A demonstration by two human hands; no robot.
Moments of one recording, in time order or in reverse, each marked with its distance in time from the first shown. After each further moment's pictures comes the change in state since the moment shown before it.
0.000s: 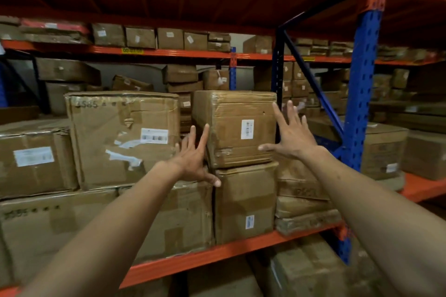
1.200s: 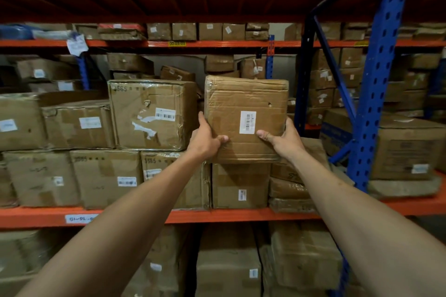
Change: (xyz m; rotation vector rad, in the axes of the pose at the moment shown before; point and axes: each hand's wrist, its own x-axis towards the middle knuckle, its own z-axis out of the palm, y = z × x) left_hand -0.072 0.155 0.003 -0.710 0.448 -0.379; right_hand -0.078 0.037 -0.011 1.191 -0.078 0.200
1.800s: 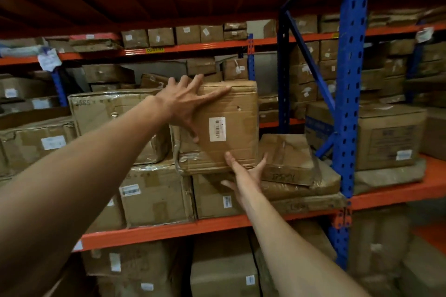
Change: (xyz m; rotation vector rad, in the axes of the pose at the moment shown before) left_hand 0.066 0.100 -0.030 1.489 -0.120 0.666; right_hand -0.039 0.063 0.054 0.783 0.057 0.386
